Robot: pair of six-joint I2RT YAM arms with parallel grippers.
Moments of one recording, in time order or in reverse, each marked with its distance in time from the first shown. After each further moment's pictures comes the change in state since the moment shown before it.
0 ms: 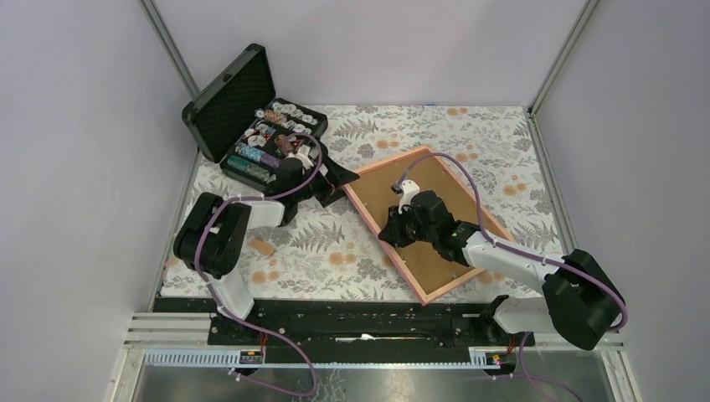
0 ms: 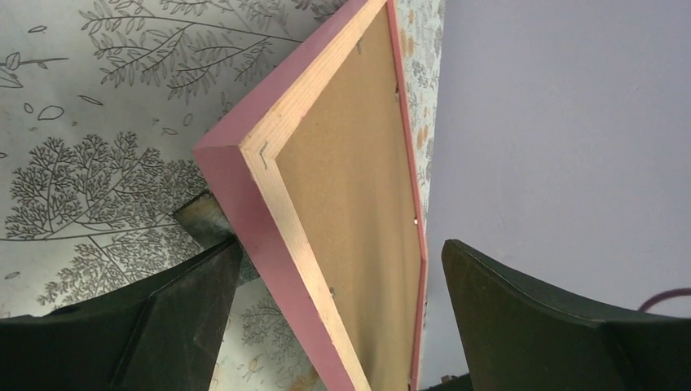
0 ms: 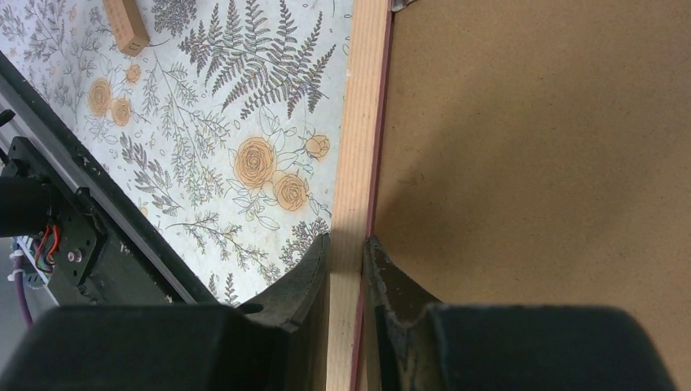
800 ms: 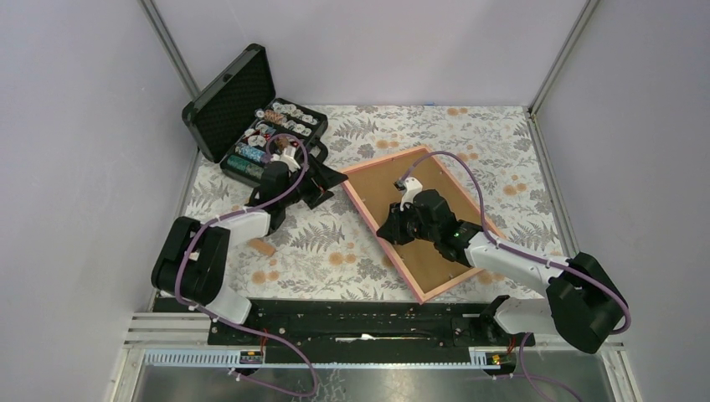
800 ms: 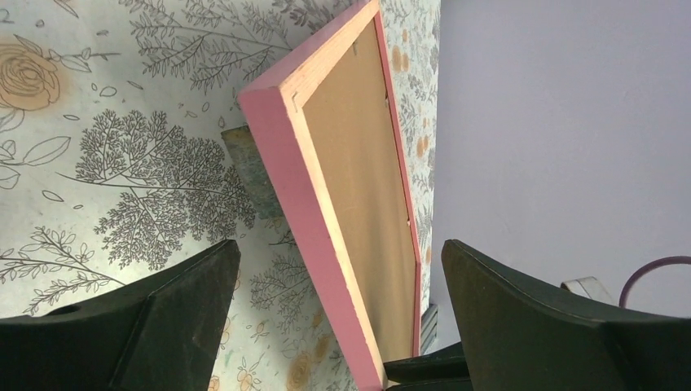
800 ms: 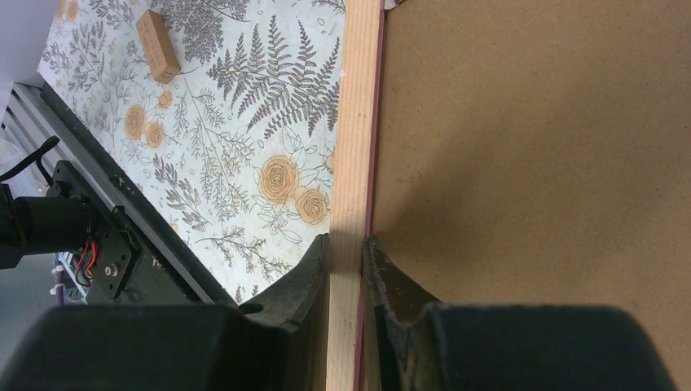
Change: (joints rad) left arm 0.034 -0.210 -0.097 -0.093 -0.047 0.056; right arm -0.008 -0.019 0.000 0.024 -0.001 0.056
